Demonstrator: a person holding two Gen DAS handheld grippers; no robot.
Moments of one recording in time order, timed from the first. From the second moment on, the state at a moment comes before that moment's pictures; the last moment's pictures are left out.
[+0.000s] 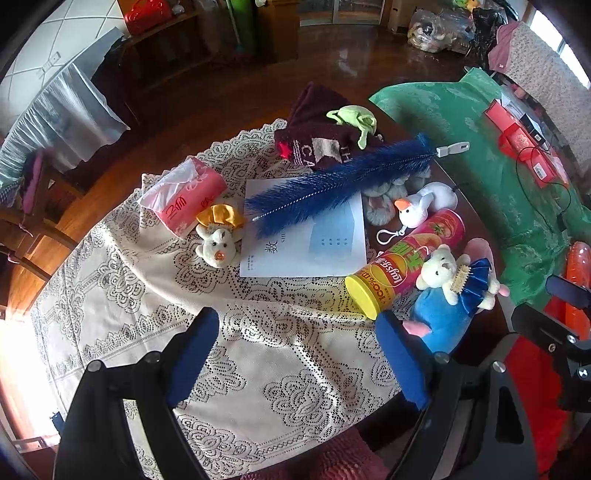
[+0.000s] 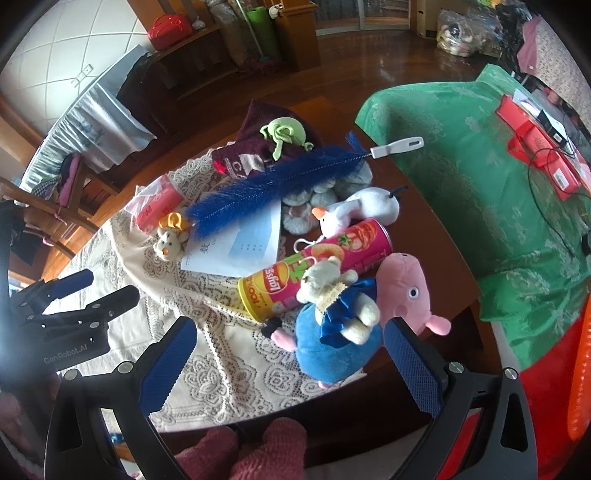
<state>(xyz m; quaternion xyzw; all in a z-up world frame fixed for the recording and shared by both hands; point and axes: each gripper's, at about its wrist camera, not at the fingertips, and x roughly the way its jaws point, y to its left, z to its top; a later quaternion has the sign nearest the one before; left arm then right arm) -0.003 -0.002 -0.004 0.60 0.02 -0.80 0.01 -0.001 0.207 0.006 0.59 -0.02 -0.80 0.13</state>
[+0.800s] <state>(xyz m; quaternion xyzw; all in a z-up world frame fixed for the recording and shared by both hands) -0.003 -0.001 -0.011 0.60 0.01 -0.80 0.00 -0.004 0.226 0.003 0.59 -0.05 -0.80 0.11</state>
